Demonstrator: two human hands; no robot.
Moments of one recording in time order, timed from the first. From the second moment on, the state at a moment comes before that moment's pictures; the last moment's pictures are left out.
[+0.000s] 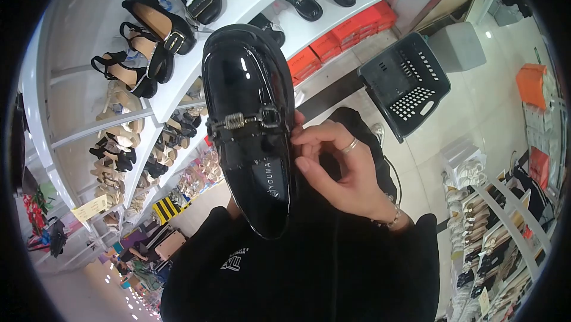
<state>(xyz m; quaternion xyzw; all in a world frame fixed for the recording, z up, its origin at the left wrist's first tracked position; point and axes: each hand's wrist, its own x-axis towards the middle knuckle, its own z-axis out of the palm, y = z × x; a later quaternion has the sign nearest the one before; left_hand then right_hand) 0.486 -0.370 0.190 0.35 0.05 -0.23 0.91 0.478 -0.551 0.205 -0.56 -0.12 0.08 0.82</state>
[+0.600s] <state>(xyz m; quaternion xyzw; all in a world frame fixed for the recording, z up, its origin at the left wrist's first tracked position) 0.495 -0.384 0.187 0.41 -0.06 -0.28 0.87 0.467 -0.569 0.204 -0.55 -0.12 0.03 0.83</state>
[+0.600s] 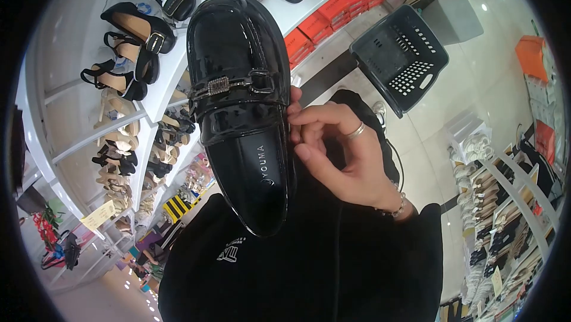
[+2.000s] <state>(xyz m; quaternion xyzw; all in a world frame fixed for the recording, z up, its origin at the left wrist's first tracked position) 0.528 -0.372 0.198 -0.07 0.08 -0.55 0.83 0.473 -0.566 0.214 -0.54 -0.17 0.07 0.82</state>
